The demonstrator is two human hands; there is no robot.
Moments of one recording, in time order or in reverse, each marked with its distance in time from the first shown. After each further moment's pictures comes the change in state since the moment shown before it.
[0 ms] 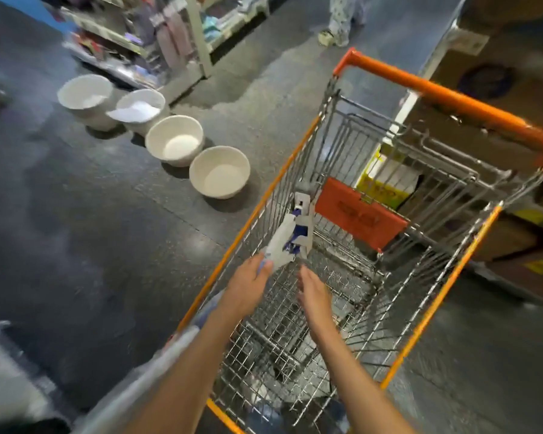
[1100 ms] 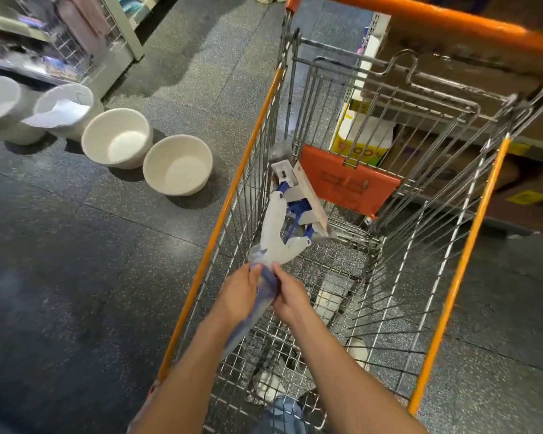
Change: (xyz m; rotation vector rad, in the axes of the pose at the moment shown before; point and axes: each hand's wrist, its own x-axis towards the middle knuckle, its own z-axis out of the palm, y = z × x) left_hand 0.067 -0.054 0.032 0.017 -0.204 0.026; right_hand 0.083 0.063 0.060 1.021 0.102 0.519
